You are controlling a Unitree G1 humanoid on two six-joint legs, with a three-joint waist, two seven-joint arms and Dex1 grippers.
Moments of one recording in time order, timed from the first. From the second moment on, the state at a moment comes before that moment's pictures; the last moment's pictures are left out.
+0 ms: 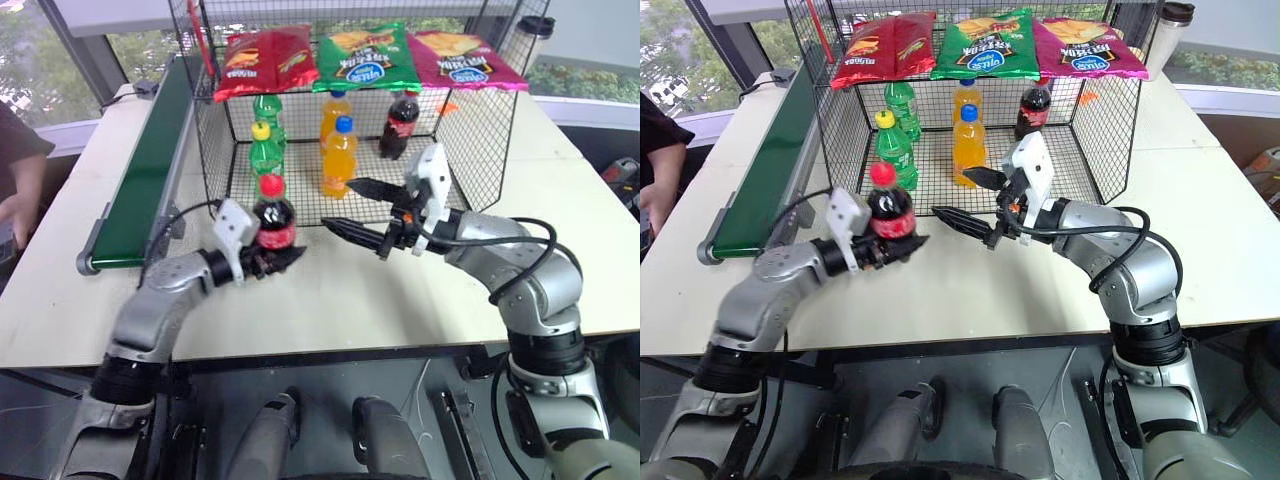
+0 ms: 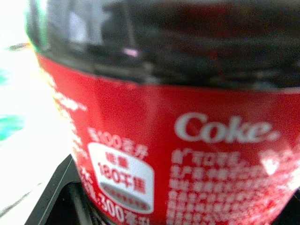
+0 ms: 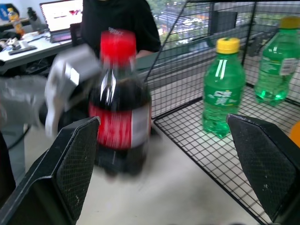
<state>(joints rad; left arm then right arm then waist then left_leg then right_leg) -0.39 0.48 -0.13 -0.11 -0.39 0.41 -0.75 -0.59 -0.46 0.00 -0.32 0.61 0.76 0.70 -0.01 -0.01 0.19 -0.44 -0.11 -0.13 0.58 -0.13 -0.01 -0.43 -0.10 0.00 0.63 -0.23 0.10</state>
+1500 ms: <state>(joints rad) -0.43 0.37 -0.22 -0.09 -0.25 0.33 -0.84 -0.68 -0.49 -0.01 -0.19 0.55 0.74 0.61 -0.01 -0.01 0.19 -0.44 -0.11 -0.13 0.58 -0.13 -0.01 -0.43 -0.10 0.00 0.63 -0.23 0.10</state>
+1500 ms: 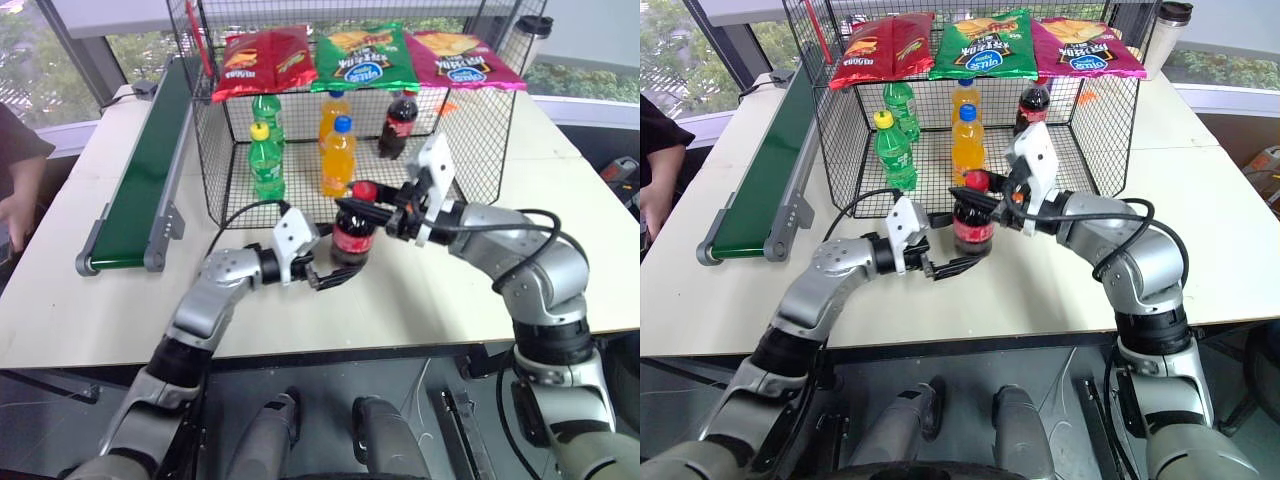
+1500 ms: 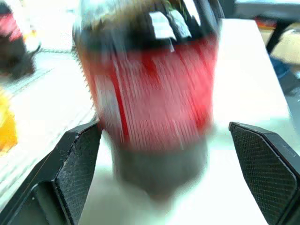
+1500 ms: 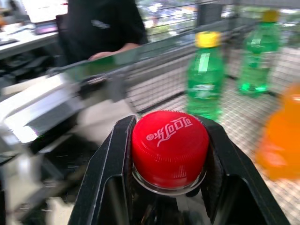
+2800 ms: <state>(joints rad) -0.33 0.29 -0.12 -0.21 -0.20 0.41 -0.52 -1.06 -0.39 -0.11 0.79 0.16 0.10 0.37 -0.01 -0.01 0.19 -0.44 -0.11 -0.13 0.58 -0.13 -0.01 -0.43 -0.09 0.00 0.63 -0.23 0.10</state>
